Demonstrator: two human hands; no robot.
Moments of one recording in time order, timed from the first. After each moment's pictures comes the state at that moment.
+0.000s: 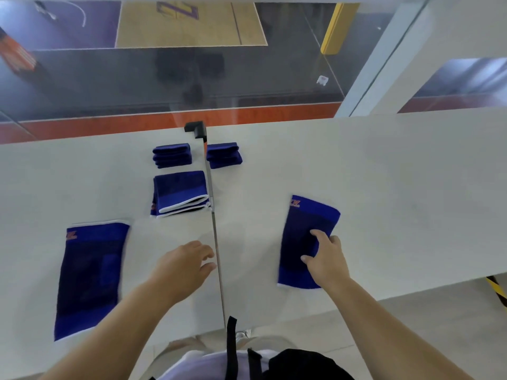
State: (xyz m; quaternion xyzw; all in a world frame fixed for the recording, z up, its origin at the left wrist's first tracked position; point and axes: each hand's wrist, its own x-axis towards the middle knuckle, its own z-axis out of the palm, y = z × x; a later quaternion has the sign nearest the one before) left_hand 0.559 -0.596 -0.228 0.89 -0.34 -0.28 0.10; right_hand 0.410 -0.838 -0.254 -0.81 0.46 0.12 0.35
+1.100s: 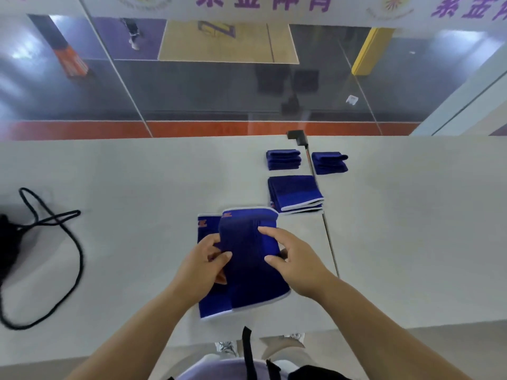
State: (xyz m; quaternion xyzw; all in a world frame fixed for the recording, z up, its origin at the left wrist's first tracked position) left_hand 0.633 -0.395 -0.218 0.77 -0.03 -0.35 0.53; right_hand 0.551 -0.581 -0.211 -0.85 0.15 0.10 0.49
